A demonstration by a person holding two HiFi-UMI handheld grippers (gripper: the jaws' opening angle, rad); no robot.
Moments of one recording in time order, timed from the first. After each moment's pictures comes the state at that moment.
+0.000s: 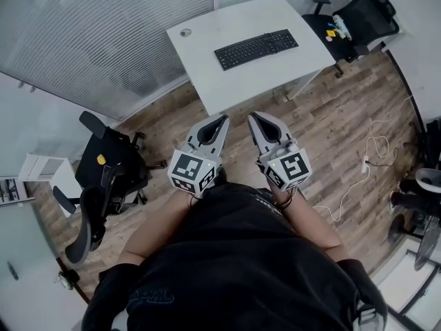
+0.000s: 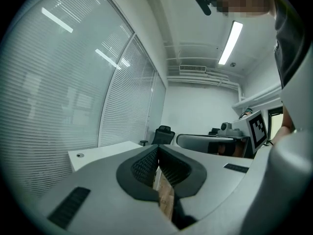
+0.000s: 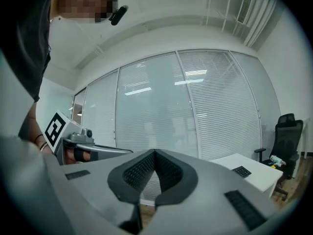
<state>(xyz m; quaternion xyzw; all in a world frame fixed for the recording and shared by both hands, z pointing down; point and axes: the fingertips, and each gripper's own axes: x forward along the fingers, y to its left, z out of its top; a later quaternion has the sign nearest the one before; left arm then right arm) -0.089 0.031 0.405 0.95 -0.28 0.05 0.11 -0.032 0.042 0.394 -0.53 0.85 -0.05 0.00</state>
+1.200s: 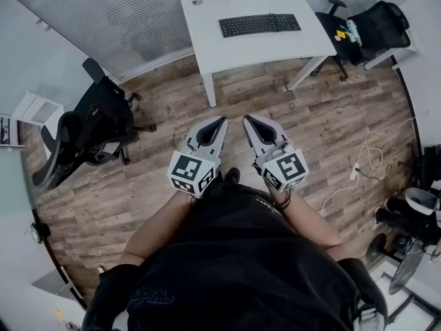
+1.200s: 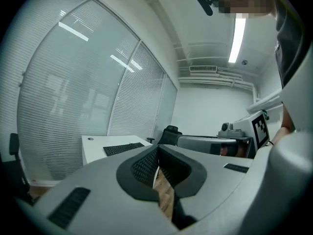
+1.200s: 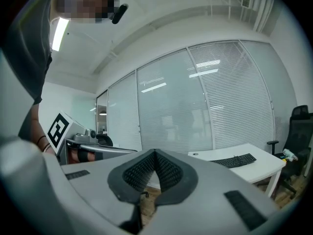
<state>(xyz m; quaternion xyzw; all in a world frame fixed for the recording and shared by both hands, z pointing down) -0.064 0.203 0.428 0.92 -0.37 0.04 0.14 -0.015 0.205 0.416 -0.43 0.90 -0.08 -0.02</state>
